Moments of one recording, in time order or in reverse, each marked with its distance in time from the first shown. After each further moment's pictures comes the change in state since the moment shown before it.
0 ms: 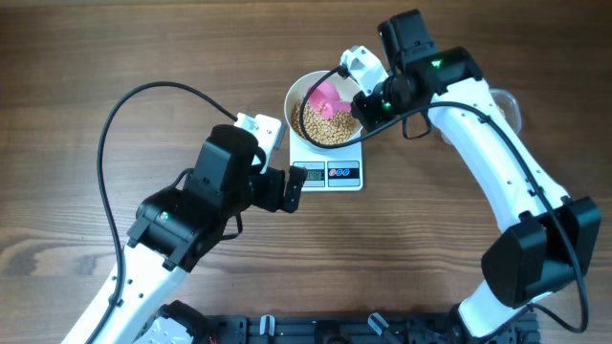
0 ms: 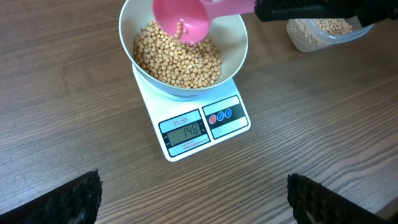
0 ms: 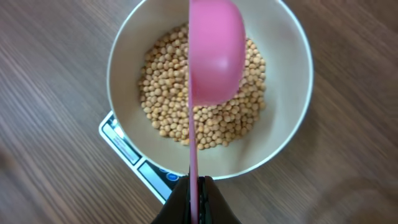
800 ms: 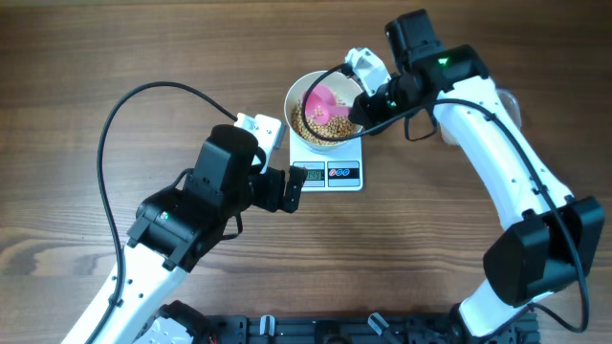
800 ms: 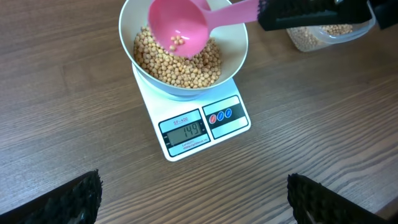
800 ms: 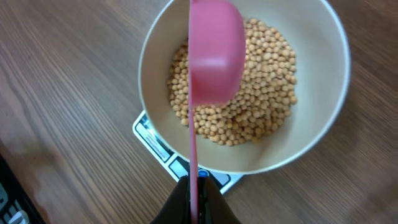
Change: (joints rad) left arm 0.000 0.000 0.000 0.000 0.000 0.000; right arm -0.032 0.000 0.000 -0.042 -0.141 0.041
